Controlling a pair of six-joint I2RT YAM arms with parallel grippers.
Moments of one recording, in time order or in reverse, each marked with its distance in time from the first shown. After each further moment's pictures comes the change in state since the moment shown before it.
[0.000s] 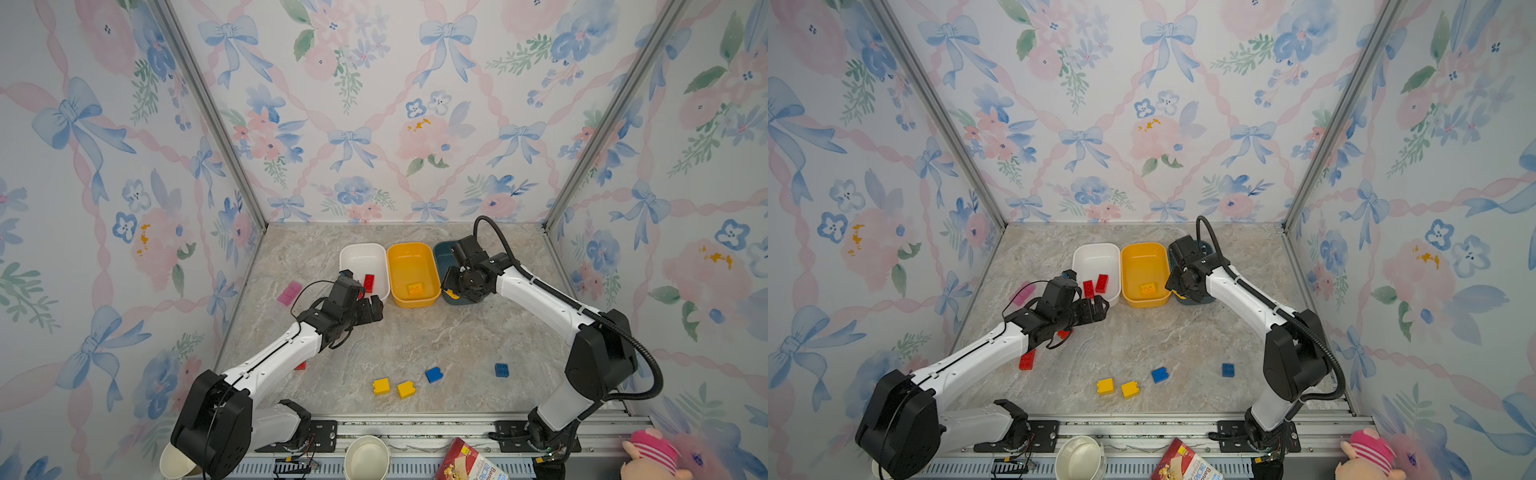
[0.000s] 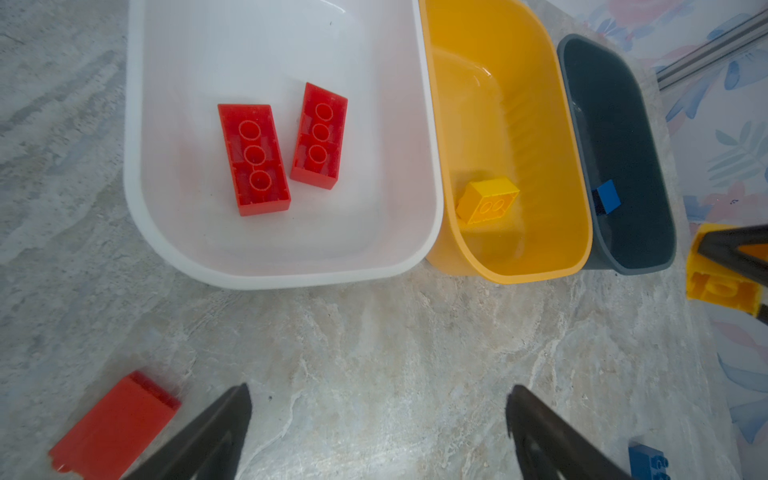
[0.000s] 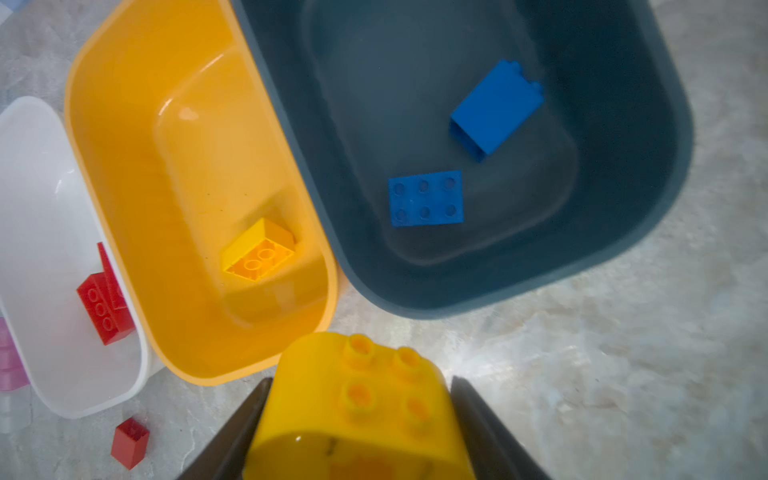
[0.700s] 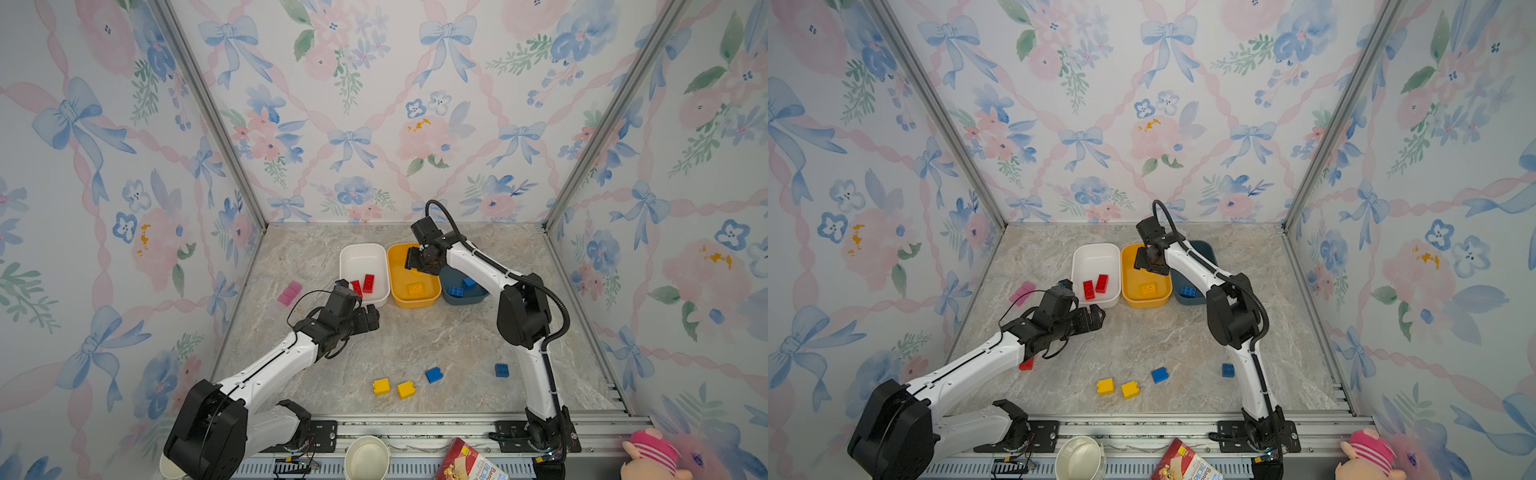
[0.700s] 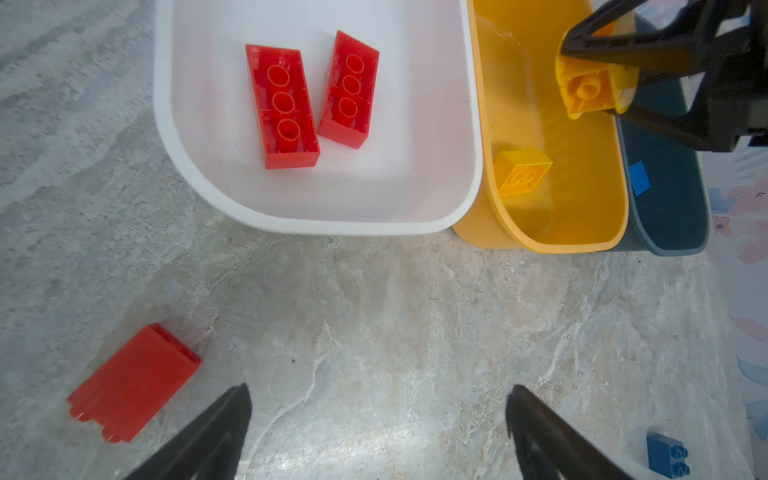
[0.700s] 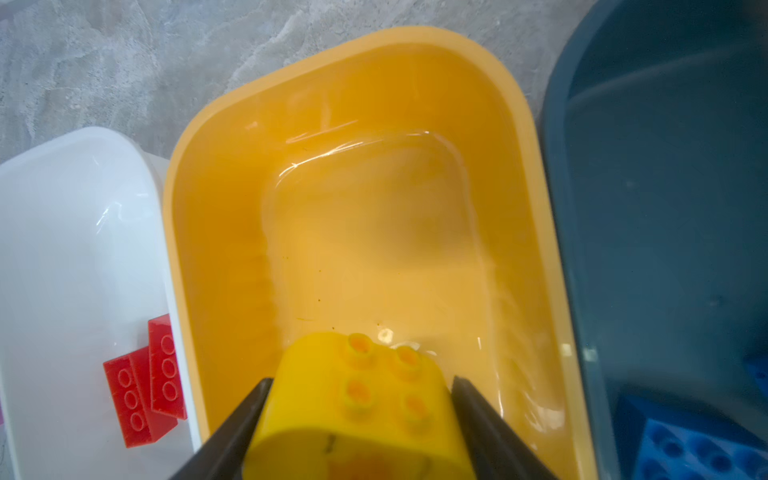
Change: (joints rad) left arm 0.000 -0.046 -0.079 0.003 -0.007 -0.026; right arm 0.032 0.542 0.594 -0.028 -0.035 -0.166
